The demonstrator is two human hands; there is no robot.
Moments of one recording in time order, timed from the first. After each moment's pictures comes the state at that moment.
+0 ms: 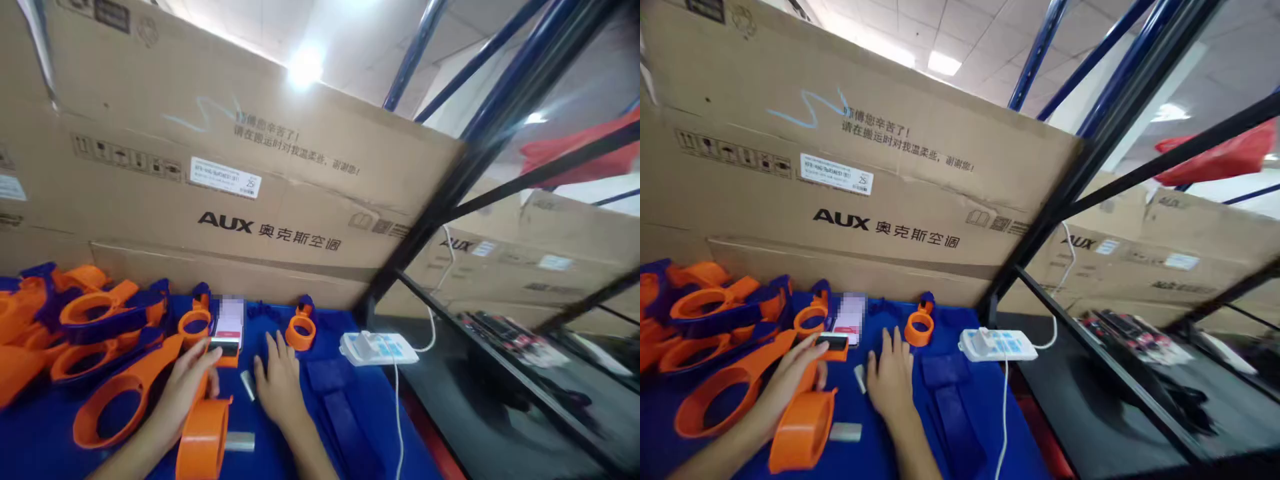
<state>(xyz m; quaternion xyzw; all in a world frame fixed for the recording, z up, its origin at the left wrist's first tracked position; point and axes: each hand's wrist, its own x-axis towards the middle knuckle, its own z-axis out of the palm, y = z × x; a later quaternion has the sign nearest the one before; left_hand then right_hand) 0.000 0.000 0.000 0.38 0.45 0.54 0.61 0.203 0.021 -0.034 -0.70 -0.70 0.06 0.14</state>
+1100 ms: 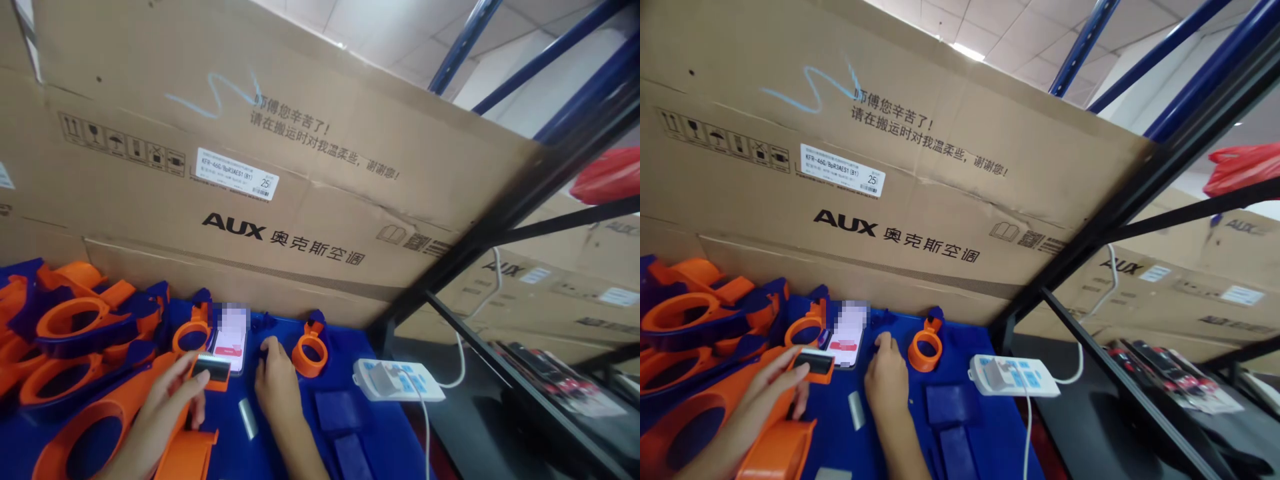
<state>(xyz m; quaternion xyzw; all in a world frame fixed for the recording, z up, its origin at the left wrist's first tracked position) -0.018 0.009 -0.003 0.36 0.47 0.54 0.60 0.190 0.067 -0.004 -0.63 -0.74 0.06 0.23</state>
